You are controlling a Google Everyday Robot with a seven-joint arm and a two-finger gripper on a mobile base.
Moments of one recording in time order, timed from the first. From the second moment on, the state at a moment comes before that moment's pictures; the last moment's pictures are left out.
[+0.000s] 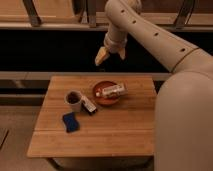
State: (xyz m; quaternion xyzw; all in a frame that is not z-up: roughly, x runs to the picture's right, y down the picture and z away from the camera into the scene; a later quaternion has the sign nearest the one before) arm 0.031 -0.137 0.720 -0.07 -0.27 -0.80 0.53
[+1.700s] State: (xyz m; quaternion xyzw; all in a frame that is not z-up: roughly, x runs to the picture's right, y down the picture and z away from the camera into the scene) arm -0.135 -0.125 0.775 0.03 -0.41 -0.85 0.34
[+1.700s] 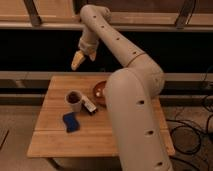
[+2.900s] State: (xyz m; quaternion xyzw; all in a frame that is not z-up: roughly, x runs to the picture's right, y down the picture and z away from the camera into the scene) arm -0.017 -0.082 0.735 -0.10 -0.40 -0.85 0.33
